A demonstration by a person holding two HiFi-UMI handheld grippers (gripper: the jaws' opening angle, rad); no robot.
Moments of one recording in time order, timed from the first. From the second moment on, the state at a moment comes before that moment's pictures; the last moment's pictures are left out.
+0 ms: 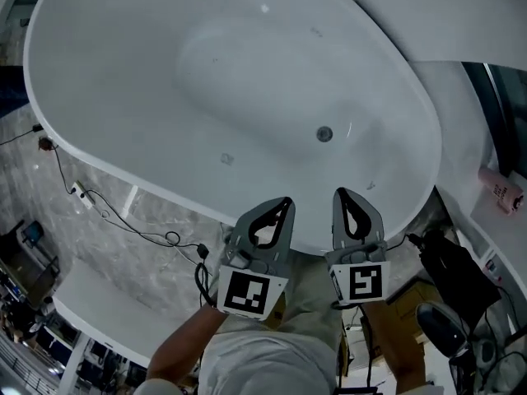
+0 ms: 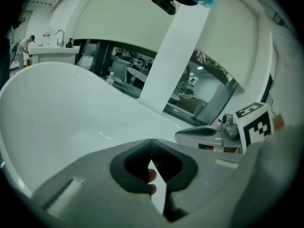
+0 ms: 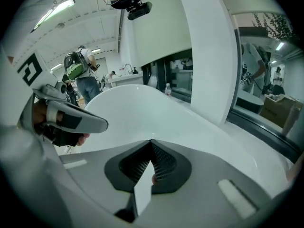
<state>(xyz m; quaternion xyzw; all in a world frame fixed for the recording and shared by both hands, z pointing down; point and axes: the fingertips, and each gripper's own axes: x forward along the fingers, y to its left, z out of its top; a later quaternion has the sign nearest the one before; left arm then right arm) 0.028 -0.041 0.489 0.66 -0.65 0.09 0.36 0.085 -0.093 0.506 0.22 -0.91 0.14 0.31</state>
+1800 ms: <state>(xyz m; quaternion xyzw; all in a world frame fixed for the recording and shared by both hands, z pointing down) 0.121 -0.098 0.869 0.65 -0.57 0.19 0.47 0.188 -0.137 0.947 0.21 -0.82 0.24 0.47</state>
